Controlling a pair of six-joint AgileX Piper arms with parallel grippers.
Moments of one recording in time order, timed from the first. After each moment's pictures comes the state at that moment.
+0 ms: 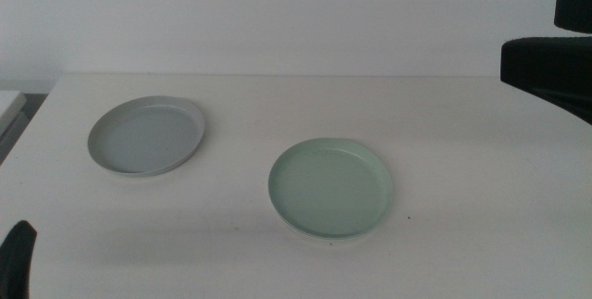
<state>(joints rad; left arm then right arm) -0.07 0.00 0.00 0.00 0.05 -0.03 0.36 0.83 -1.06 0.71 0.77 -0.70</state>
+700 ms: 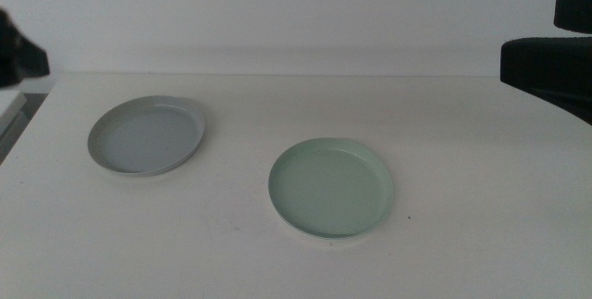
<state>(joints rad) -0.06 0.97 -1.14 -0.04 0.98 -0.15 0.36 0.83 -1.06 0.71 0.77 -0.70</state>
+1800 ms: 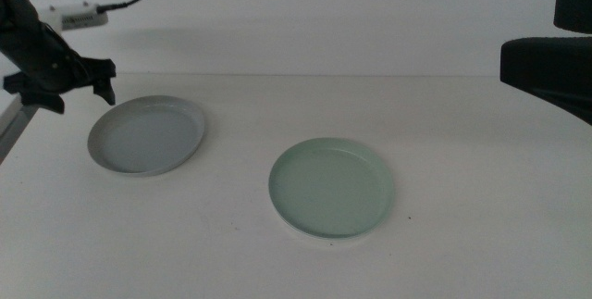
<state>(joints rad) 0.15 2.13 -1.76 -0.14 0.91 0.05 0.36 0.83 -1.06 0.71 0.77 -0.70</state>
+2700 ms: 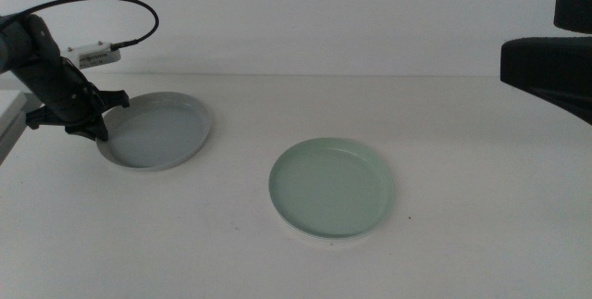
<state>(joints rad) 0.16 2.26 -1.76 -0.17 0.91 0.02 0.36 0.83 -1.06 0.71 0.77 -0.70</state>
